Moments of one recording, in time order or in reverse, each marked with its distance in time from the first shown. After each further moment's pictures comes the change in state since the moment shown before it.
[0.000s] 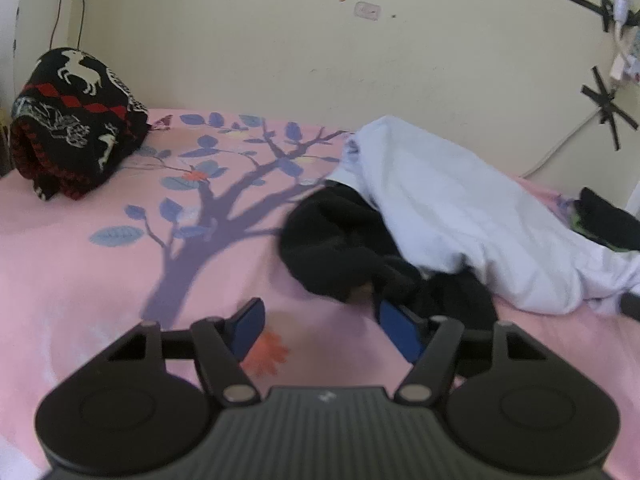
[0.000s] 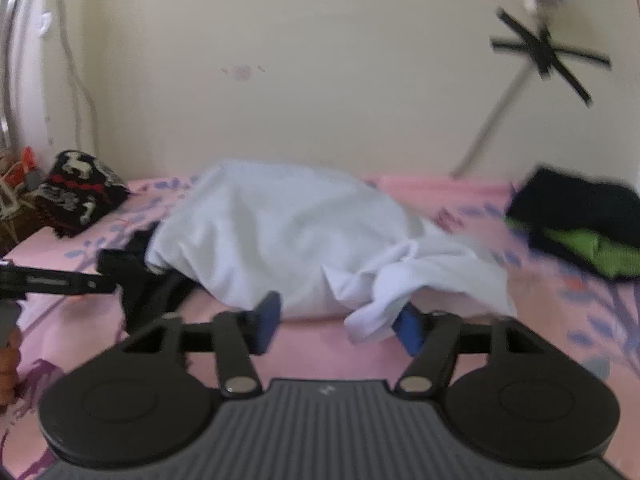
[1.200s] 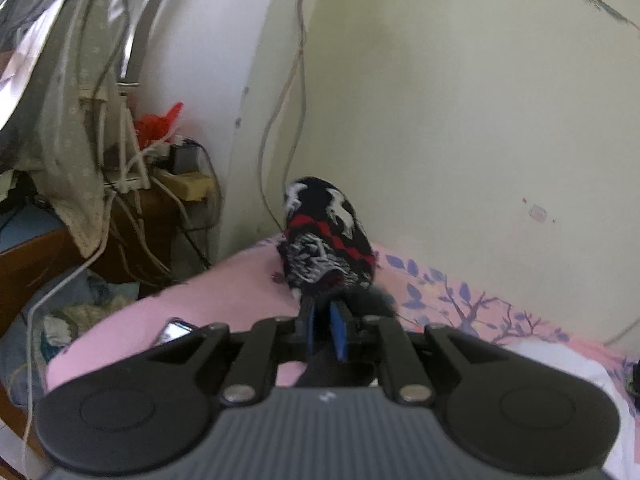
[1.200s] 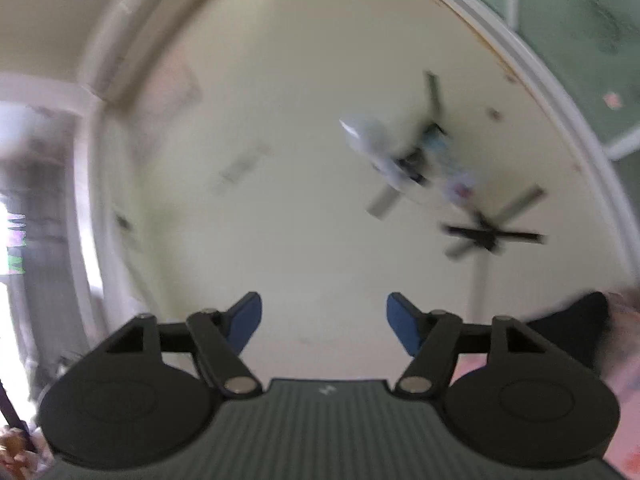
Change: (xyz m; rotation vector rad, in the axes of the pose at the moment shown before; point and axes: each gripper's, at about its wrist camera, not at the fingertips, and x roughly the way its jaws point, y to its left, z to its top) left arm -0.152 0.161 0.046 -0.277 -0.271 0.270; right arm -0.170 -0.140 0.017 0.461 -0.478 0.219
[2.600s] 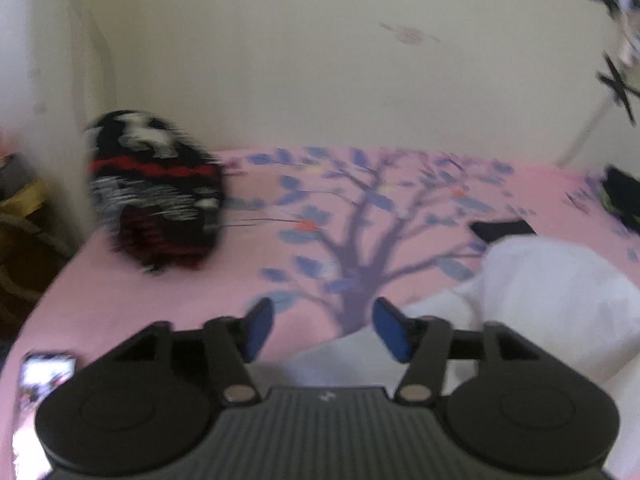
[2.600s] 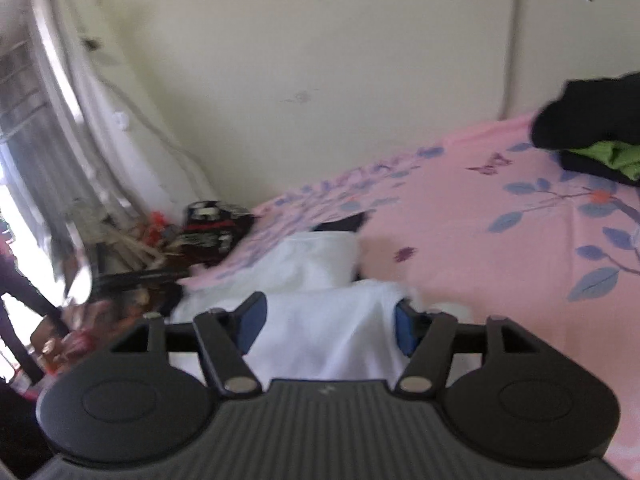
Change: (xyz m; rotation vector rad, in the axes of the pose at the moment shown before) left arm 0.135 -0.113 -0.069 0.467 0.272 -0.221; right arm 0.070 0.001 -0.100 -0.006 0.633 0.164
